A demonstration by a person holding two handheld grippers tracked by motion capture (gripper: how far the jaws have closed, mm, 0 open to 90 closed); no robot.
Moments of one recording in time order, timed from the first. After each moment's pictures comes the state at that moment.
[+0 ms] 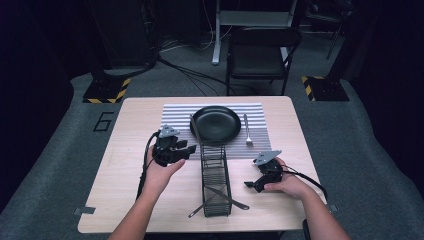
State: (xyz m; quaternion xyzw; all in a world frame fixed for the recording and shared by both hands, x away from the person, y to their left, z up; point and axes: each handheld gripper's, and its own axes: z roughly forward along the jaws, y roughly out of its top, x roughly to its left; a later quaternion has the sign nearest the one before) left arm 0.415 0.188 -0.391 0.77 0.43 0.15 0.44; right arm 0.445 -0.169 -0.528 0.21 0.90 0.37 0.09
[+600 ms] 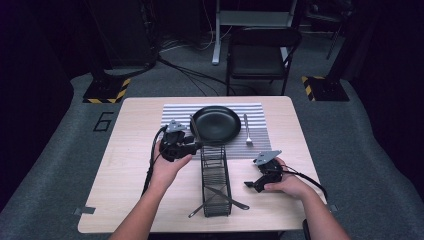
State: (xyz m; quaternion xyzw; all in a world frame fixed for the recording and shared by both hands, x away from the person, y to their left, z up) left arm 0.426 0.169 -0.383 0.77 0.42 0.14 0.45; right arm 0.446 -0.169 -0.528 0.21 0.90 0.37 0.09
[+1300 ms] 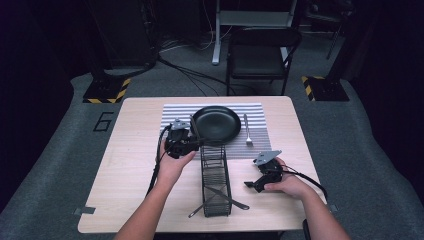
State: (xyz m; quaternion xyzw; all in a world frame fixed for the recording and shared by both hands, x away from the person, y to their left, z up) left arm 0.441 0.160 -0.396 0.77 0.44 0.14 0.45; right arm 0.446 -0.169 -0.528 0.21 0.90 0.37 0.09
